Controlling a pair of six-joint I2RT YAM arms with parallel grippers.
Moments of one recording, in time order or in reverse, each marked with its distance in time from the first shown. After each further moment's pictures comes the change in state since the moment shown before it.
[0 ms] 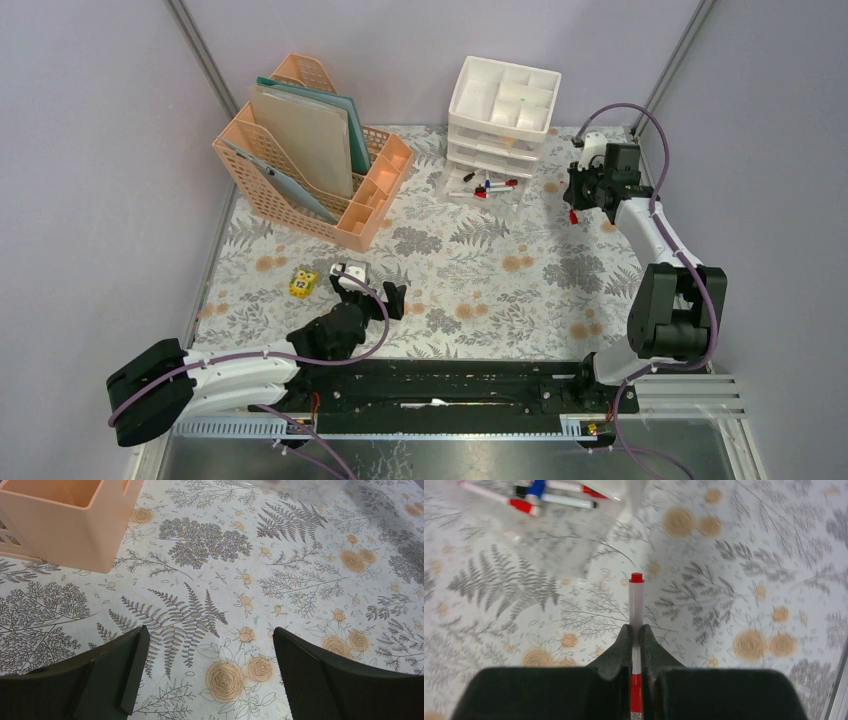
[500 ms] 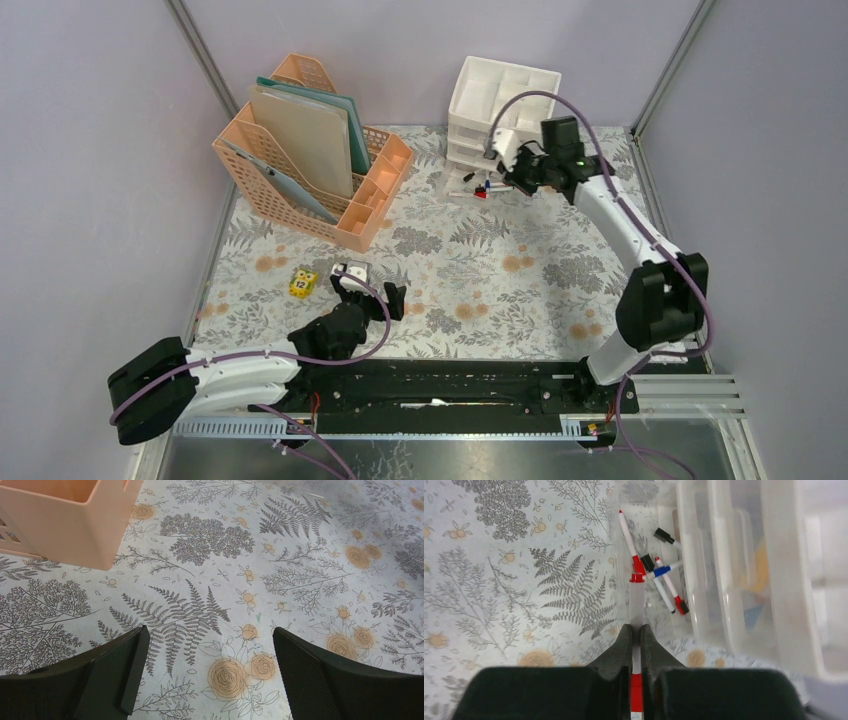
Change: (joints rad) left arm 0.000 0.013 0.000 -0.001 0.000 0.000; right arm 0.295 0.042 0.290 -0.244 -0.220 -0.636
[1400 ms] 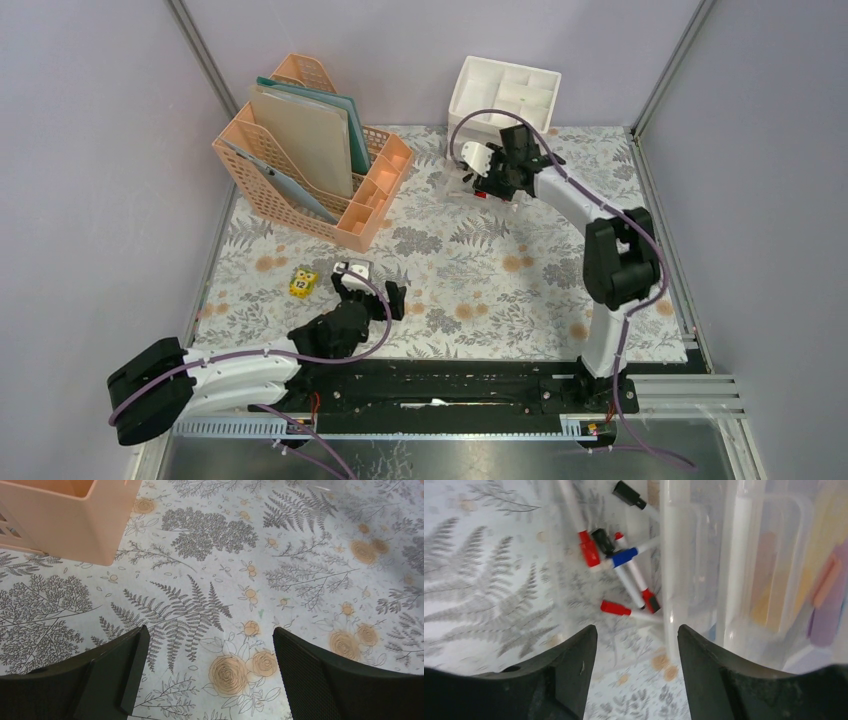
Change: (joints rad) left arm 0.000 0.005 0.015 -0.050 -0.004 -0.011; right arm 0.122 0.385 0.167 0.124 0.386 -0.204
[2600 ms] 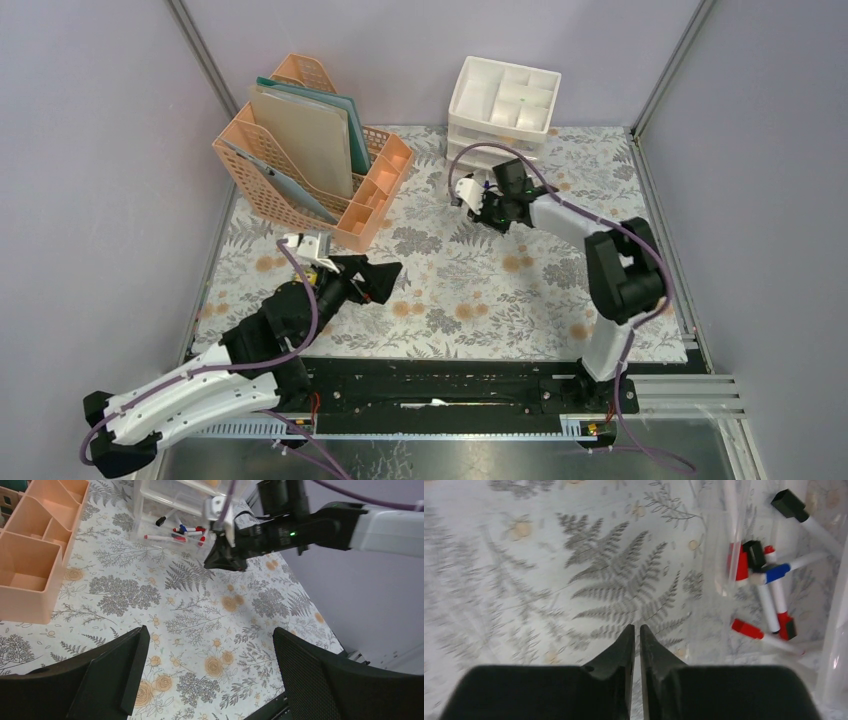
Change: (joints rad) left arm 0.002 -0.406 0.427 -0.604 0.194 -0.140; right arm 0.047 -0.202 -0.365 0.016 -0.258 0.165
